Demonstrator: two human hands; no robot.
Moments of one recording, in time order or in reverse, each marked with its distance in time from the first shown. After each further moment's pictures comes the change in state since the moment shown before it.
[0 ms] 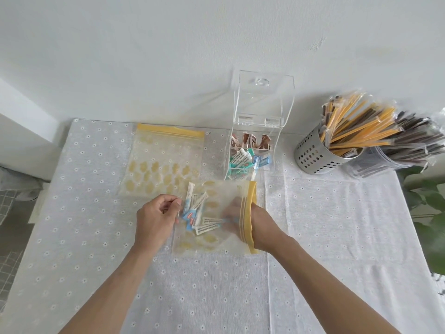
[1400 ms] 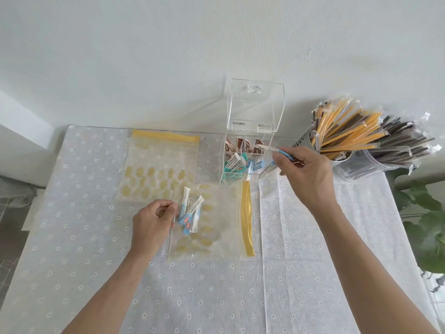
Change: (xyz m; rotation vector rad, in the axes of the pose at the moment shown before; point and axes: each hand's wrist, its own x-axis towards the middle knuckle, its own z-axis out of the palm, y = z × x) left_hand -0.002 0.006 0.000 -0.020 -0.002 -0.024; right_hand 0.018 -0.023 -0.157 0.316 0.621 0.404
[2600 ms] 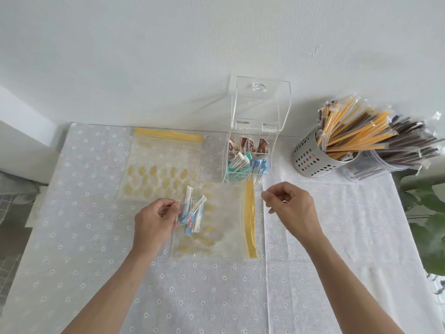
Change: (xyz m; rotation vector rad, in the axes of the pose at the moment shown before) left_hand 0.002 -0.001 0.000 0.007 -0.009 -0.004; right_hand -0.051 0.042 0.029 0.049 -0.157 0.328
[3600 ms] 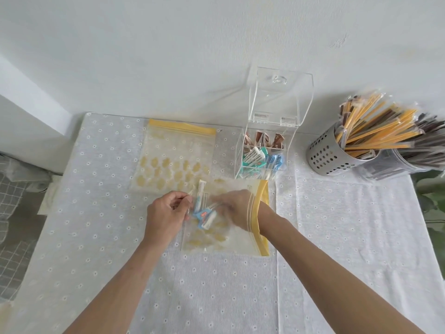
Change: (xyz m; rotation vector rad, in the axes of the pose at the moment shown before) left_hand 0.003 -0.006 -0.003 -0.038 -0.029 0.029; right_hand 0.015 -0.018 0.114 -0.678 -0.607 -0.542
